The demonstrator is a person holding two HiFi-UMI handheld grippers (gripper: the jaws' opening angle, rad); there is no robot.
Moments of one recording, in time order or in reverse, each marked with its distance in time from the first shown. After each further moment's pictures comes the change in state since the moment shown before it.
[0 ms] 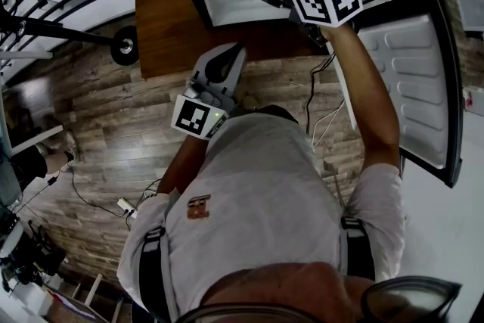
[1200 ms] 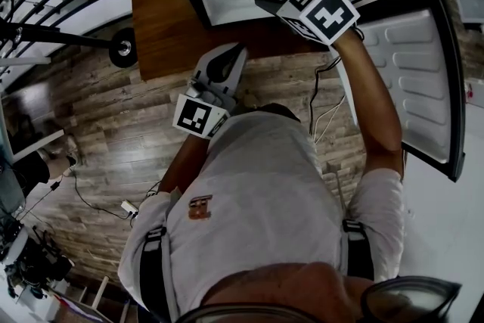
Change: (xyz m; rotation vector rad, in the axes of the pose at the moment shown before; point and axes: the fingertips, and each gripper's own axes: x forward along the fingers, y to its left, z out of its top) left arm 0.002 0.003 -0.006 -0.011 0.011 -0.031; right arm -0.010 0.016 -0.023 -0.327 0.281 -0.120
